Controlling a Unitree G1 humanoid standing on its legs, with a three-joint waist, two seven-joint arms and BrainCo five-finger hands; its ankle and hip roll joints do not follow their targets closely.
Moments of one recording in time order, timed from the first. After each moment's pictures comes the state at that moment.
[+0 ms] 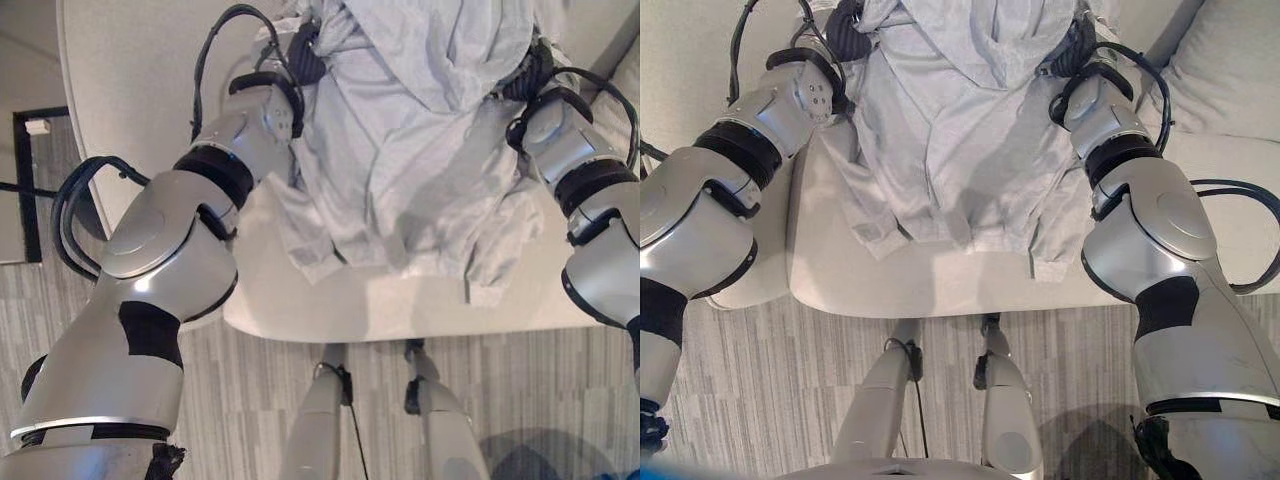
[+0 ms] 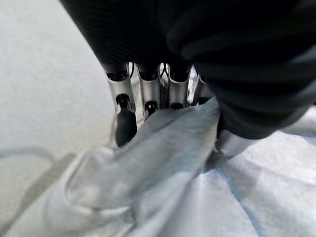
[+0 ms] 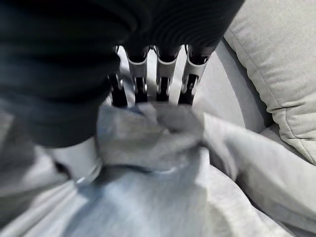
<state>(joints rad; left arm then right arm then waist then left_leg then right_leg) -1.61 0.49 -1.09 1.19 -0.03 -0.05 0.31 -1.57 -0.51 1.04 1.37 0.29 0.04 -0.30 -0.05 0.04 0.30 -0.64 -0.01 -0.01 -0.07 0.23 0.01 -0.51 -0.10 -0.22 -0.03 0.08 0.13</state>
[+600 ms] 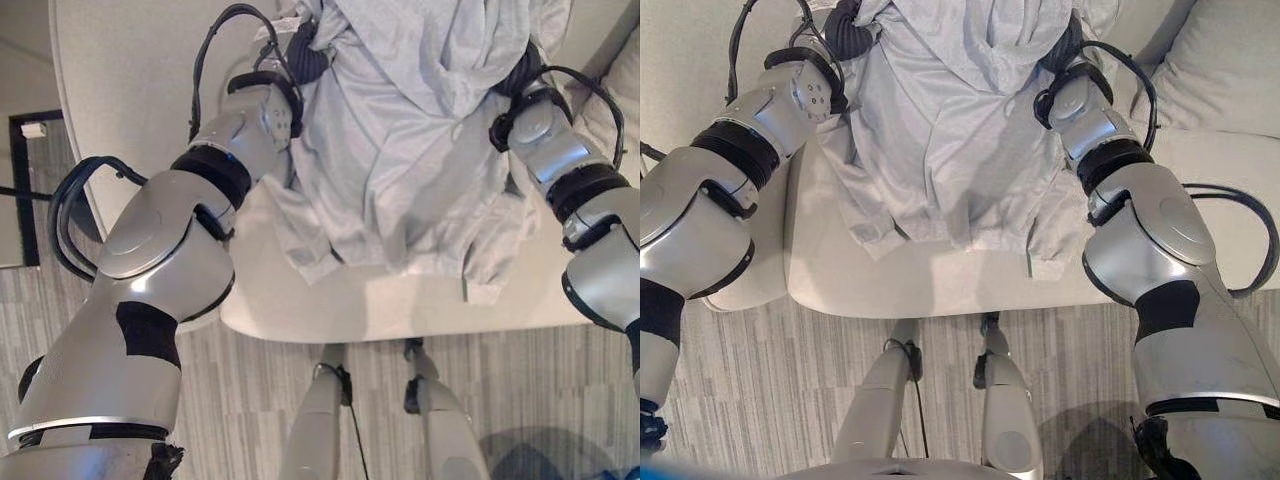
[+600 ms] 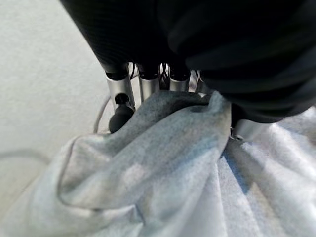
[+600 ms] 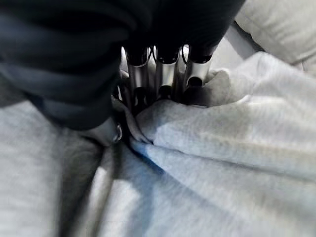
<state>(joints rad) -1.60 0.54 -1.09 1.13 -0.03 -0.06 0.31 -1.48 -0.56 0.92 1.15 0.48 -0.03 -0.36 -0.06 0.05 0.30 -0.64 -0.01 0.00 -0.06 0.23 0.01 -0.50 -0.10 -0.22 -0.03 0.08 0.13</state>
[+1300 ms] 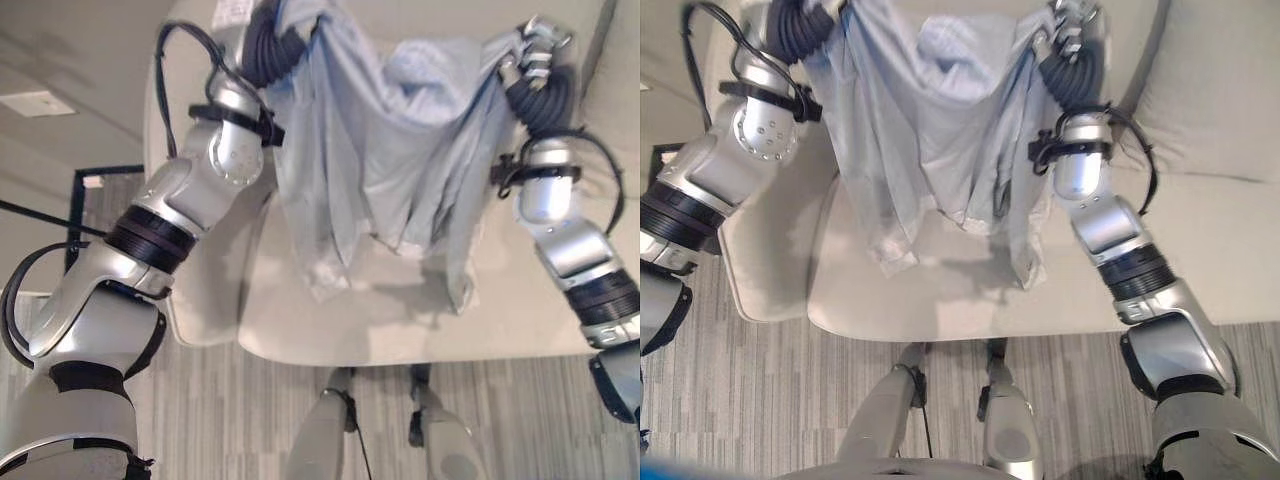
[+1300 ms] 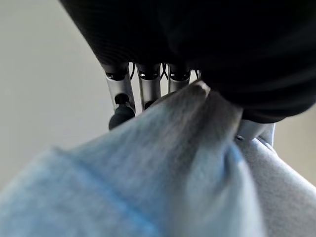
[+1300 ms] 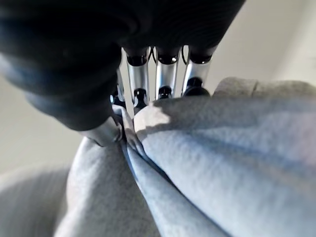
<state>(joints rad) -1.21 0.80 -0.61 0.36 0.18 -0.11 0.59 -0.93 -0.67 0.35 0.20 0.01 -0.14 -0.60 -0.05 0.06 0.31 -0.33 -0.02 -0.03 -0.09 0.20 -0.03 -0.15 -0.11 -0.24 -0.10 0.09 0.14</state>
